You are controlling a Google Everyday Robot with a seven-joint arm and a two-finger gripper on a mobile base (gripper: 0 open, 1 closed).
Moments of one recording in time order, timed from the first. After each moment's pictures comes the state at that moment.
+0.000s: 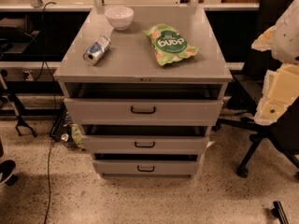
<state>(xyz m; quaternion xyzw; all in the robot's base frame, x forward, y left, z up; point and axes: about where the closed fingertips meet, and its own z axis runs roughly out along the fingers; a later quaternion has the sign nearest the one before) 0.438 -0.217 0.977 -0.60 0.78 -0.03 0.16</state>
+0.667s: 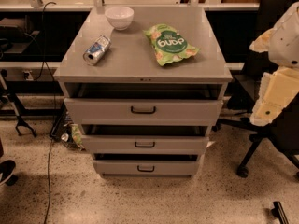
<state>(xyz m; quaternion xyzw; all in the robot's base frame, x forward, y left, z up) 0.443 -0.216 0.970 -0.60 0.78 -0.03 0.17</state>
